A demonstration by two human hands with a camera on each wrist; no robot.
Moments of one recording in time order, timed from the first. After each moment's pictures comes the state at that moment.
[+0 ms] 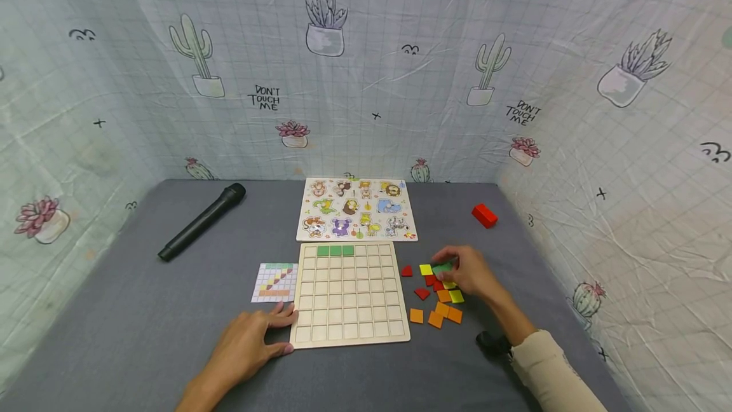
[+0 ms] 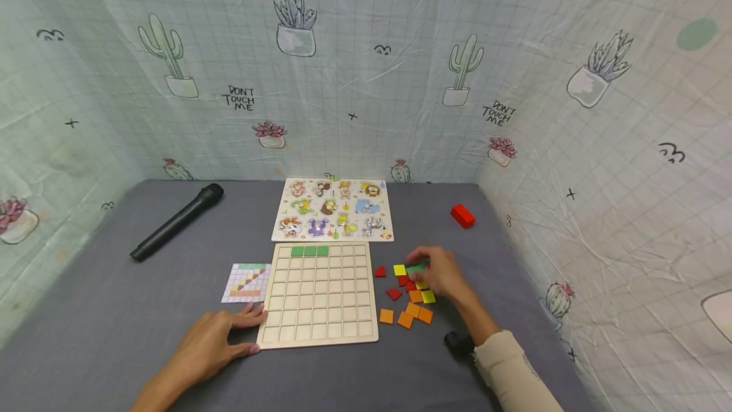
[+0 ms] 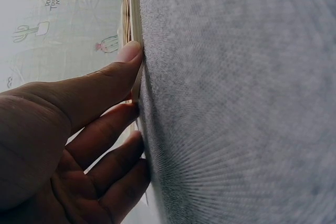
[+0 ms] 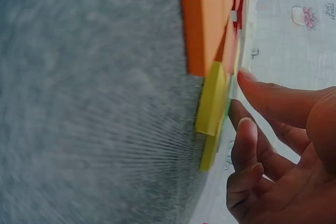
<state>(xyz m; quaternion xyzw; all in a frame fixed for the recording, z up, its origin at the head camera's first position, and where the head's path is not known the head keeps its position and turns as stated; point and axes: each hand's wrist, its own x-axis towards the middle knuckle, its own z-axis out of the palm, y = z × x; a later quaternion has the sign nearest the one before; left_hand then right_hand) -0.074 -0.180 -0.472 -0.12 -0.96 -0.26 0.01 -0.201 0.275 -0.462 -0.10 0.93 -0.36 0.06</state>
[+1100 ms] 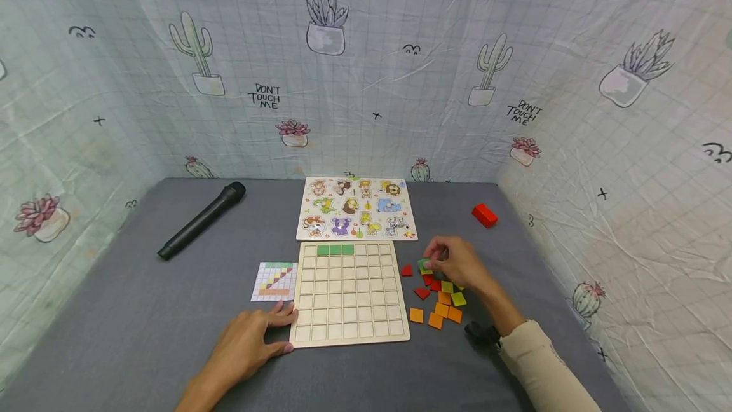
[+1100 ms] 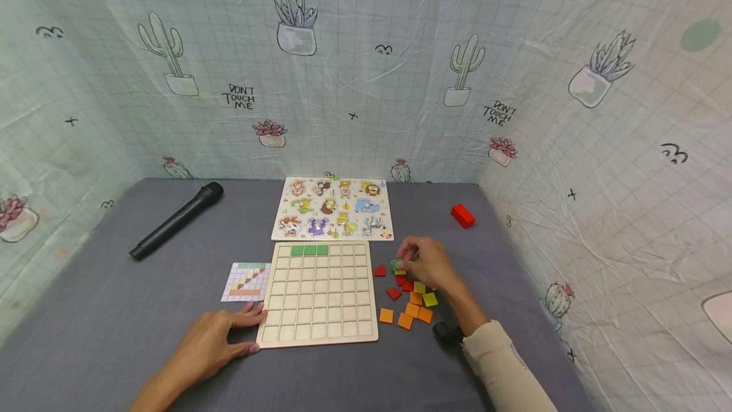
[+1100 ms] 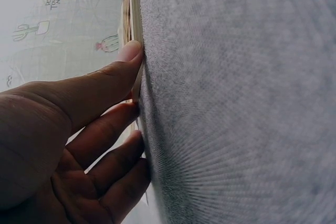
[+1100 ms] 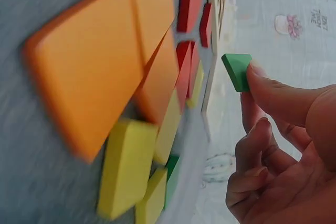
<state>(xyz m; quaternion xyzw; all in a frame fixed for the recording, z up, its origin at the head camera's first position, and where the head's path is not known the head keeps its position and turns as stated) -0.074 -0.180 -0.472 -0.12 -0.96 -0.26 0.00 -0.212 0.253 -0.447 -0.12 0.92 -0.36 0.05</state>
